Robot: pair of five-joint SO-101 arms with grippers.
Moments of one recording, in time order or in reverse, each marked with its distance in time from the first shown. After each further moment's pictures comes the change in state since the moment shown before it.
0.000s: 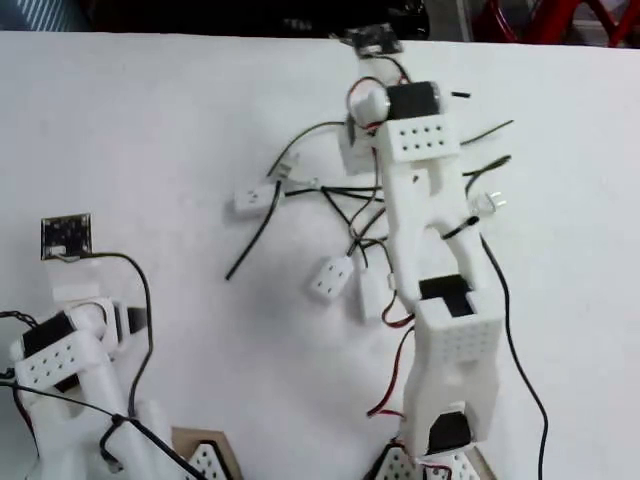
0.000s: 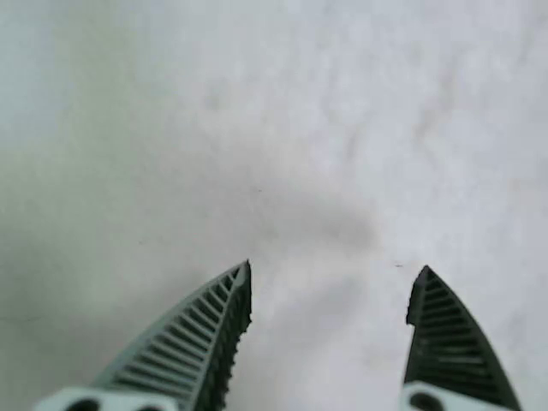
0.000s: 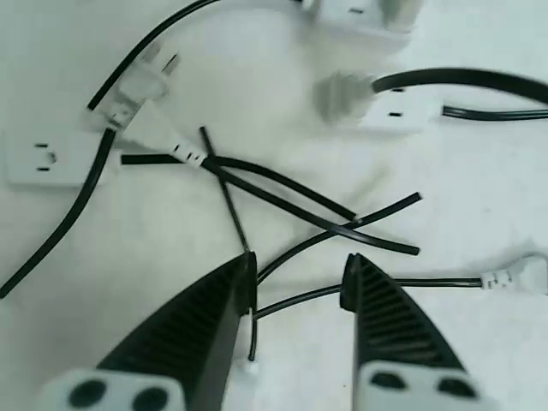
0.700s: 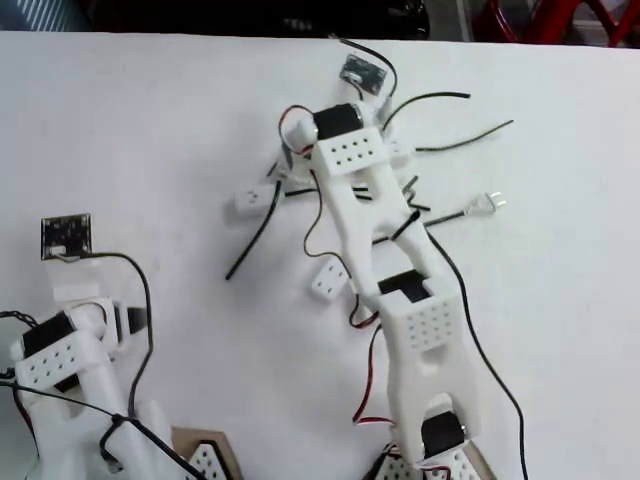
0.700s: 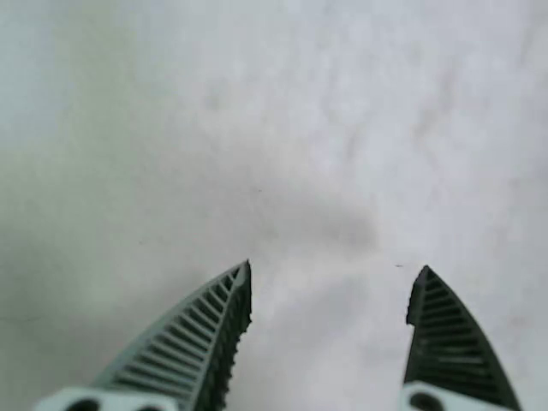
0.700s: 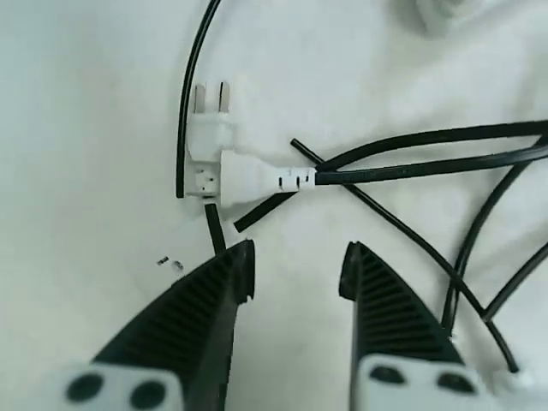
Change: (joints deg) left arm 0.0 0.0 0.0 0.0 0.0; right arm -8.8 9.8 0.0 -11.6 -51.2
